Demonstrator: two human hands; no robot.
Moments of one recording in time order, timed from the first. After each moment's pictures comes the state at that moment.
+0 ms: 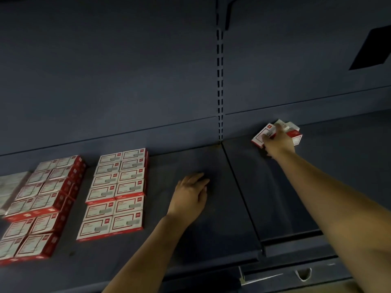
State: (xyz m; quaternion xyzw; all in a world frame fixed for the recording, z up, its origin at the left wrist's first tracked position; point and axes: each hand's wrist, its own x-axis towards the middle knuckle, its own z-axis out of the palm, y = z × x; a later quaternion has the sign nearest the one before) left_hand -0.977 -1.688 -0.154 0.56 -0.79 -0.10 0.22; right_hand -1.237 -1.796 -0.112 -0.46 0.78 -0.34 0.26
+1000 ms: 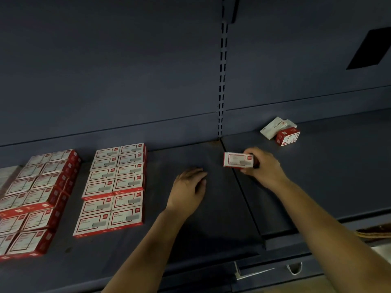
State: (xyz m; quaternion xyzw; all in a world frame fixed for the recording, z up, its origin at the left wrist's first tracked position) left_hand -0.974 -1.688 -0.147 0.54 -0.78 -0.12 0.28; right_hand -1.205 -1.721 -0.126 -0.68 0.65 -0.27 0.23
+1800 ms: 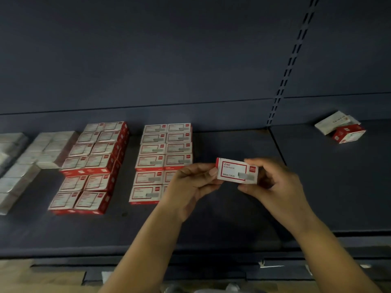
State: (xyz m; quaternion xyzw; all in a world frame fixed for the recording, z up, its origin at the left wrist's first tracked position) left_hand -0.888 -1.621 -0.075 0.45 -0.31 -0.67 0.50; right_hand -1.076 -1.626 -0.088 -0.70 0.49 -0.42 0.30
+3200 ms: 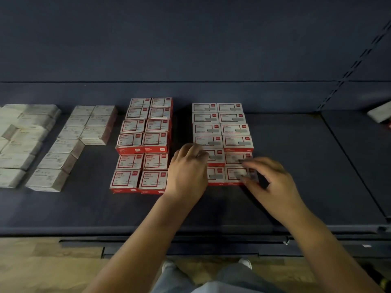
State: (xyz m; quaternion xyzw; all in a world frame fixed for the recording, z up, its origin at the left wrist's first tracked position) left_hand -0.741 -1.616 -0.122 0.60 -0.77 0.01 0.24; right_hand -0.940 -1.608 -0.121 -0.78 0.51 -0.33 0.16
